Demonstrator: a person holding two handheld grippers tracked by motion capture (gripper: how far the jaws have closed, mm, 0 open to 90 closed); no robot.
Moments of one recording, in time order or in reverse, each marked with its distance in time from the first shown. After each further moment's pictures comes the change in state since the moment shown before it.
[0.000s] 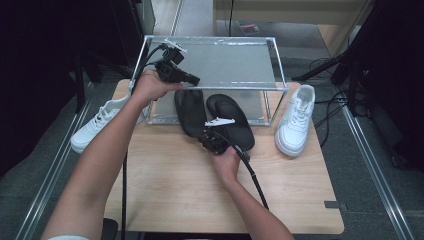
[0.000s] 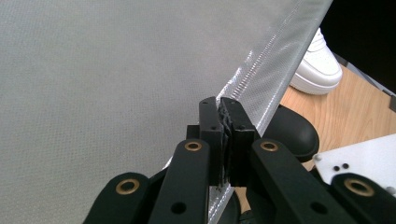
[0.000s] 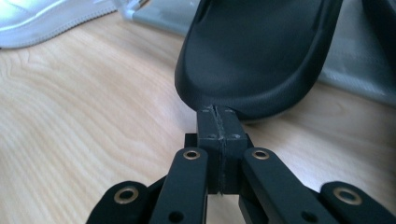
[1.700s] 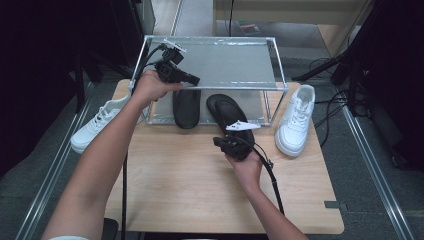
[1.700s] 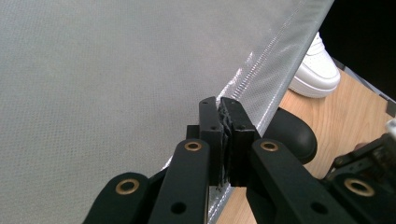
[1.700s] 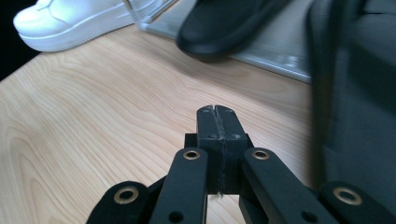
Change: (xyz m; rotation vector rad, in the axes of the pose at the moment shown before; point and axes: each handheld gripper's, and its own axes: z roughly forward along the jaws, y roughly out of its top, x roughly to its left) left arm 0.001 -0.001 0.000 -0.010 -0.004 -0.014; right arm -0.019 -0.015 -0.073 -0.056 0.035 -0.012
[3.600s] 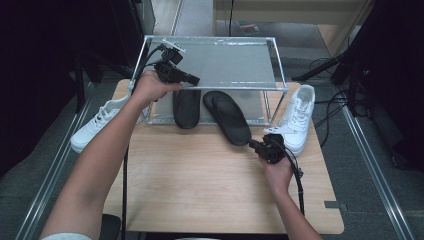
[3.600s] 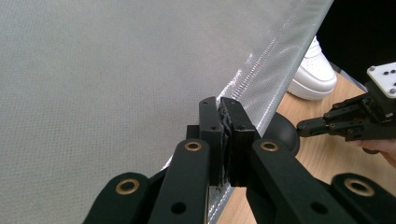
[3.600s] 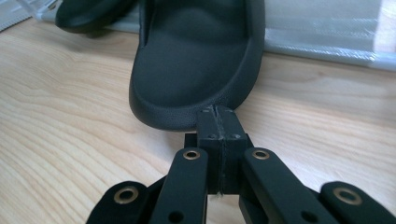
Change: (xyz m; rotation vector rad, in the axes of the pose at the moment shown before) left arm 0.002 -0.002 0.000 -0.009 -0.013 -0.011; right arm -0.075 -0.035 -0.047 0.004 -0.190 0.128
